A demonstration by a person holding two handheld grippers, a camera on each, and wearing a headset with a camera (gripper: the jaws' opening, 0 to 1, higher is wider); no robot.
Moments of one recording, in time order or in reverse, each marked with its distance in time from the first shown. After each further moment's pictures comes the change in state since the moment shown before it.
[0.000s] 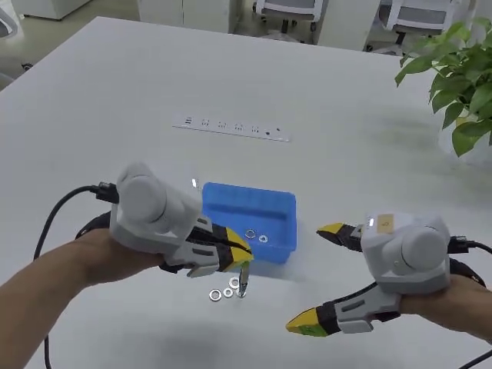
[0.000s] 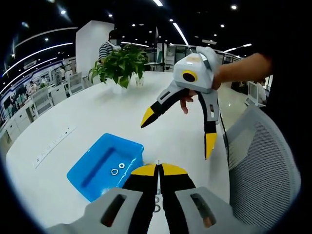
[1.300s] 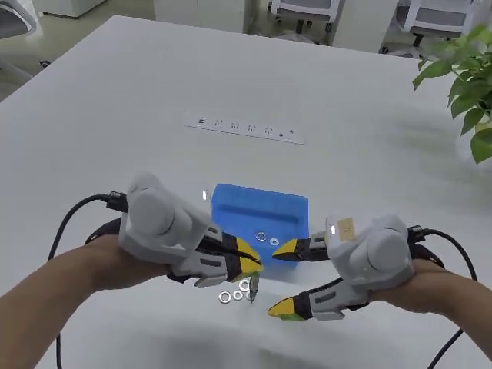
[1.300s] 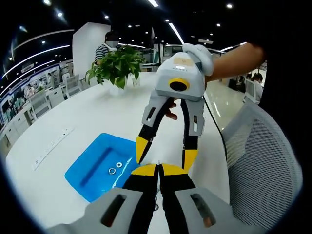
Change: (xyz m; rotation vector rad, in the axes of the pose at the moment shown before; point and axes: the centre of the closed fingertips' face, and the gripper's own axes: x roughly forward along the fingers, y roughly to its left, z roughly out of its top) left arm -0.001 -0.007 -0.004 0.027 -0.007 -0.020; right arm 0.046 0.026 0.024 -0.256 0.009 0.211
